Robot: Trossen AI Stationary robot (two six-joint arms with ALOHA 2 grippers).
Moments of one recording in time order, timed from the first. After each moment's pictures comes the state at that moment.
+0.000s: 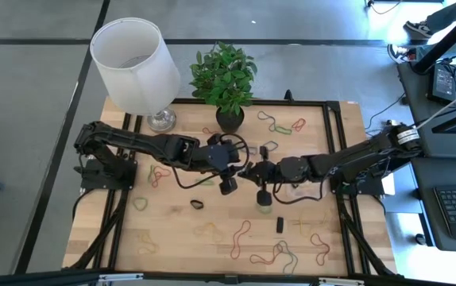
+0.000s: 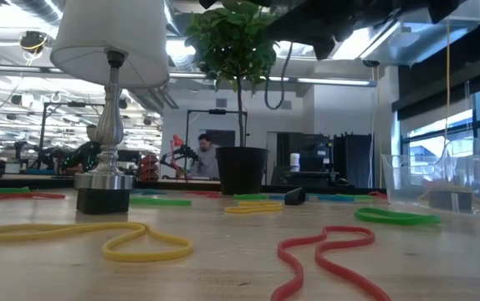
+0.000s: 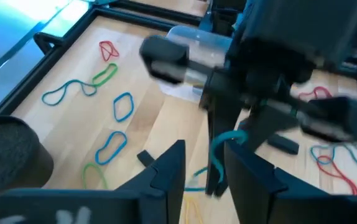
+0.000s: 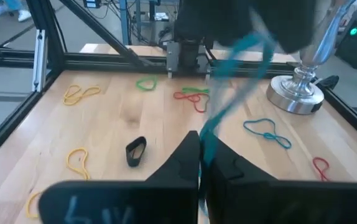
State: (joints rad) left arm -0.17 1.66 1.63 -0.68 -0.35 -0.38; right arm 0.24 1.39 0.78 0.33 0.28 0.02
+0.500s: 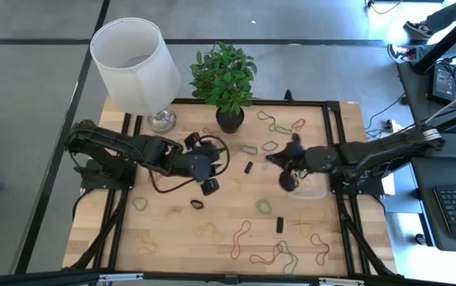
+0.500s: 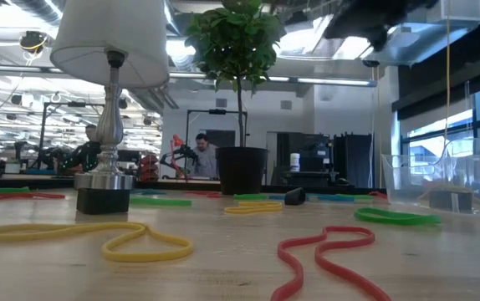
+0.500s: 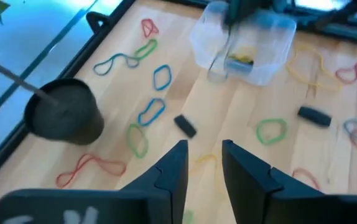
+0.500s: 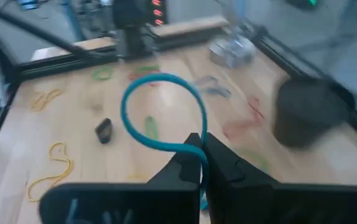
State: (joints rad) left arm -0.27 1.55 1.63 -0.96 -0.53 -0.50; right arm 0.24 1.01 0.78 -0.22 0.46 0.32
